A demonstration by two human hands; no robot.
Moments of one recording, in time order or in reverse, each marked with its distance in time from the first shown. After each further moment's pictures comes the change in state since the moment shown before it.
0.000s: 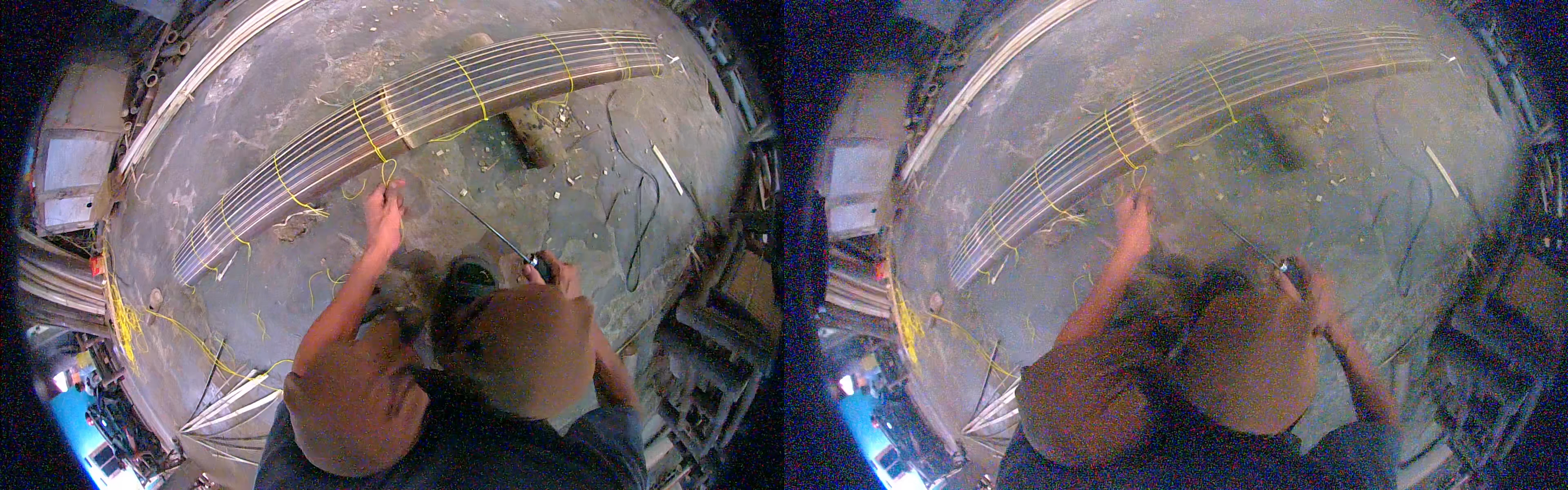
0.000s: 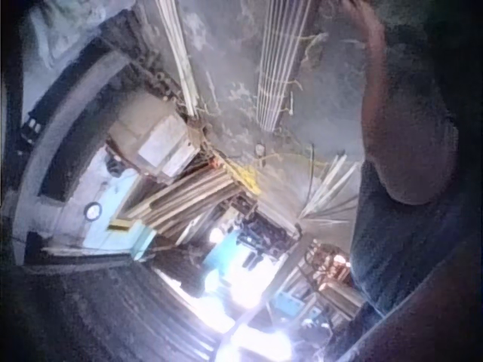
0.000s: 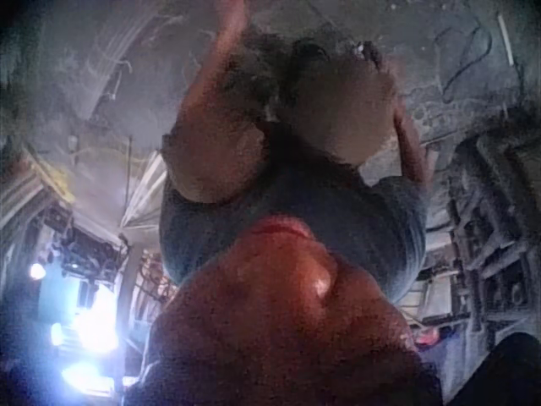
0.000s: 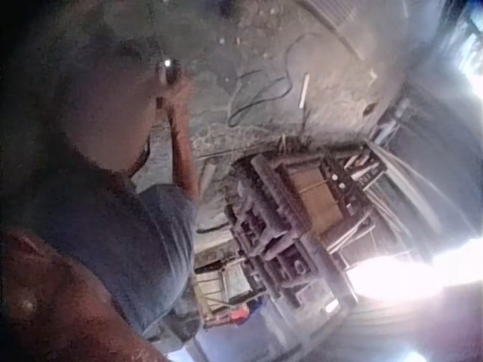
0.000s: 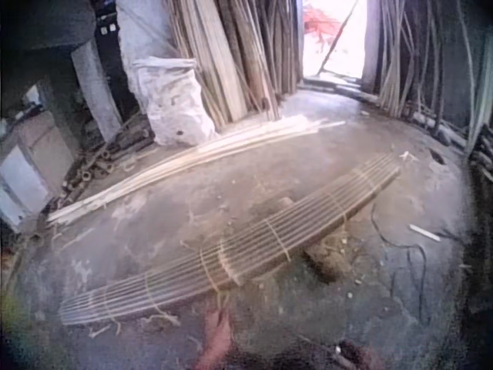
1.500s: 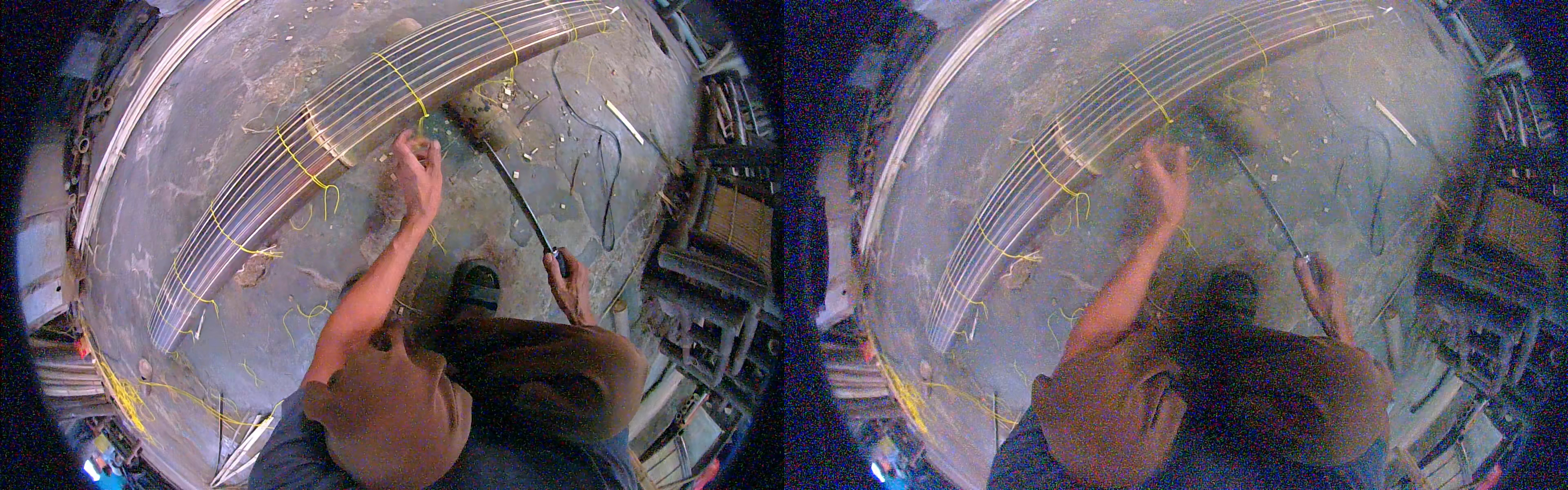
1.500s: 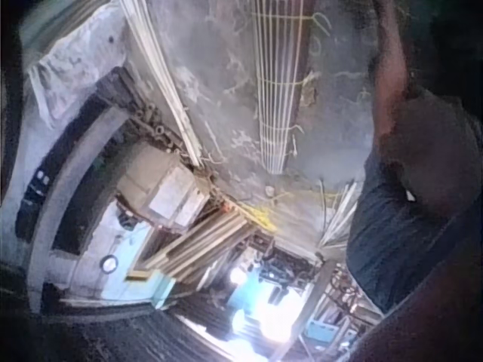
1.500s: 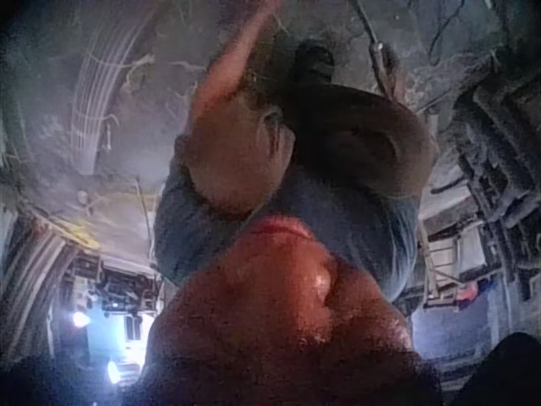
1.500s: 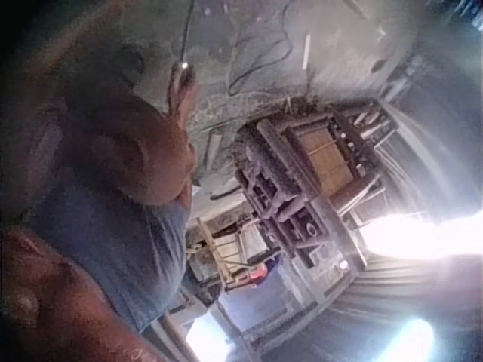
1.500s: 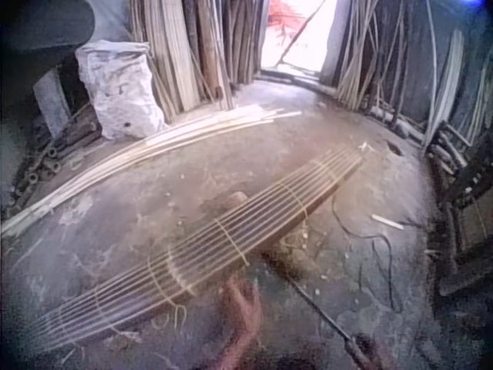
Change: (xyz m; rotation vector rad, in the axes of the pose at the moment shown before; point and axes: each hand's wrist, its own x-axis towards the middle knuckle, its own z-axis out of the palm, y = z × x) left_hand 0.022 0.061 0.143 0.133 -0.080 0.296; right_hand -0.032 0.036 -0.023 -0.001 0.332 0.284
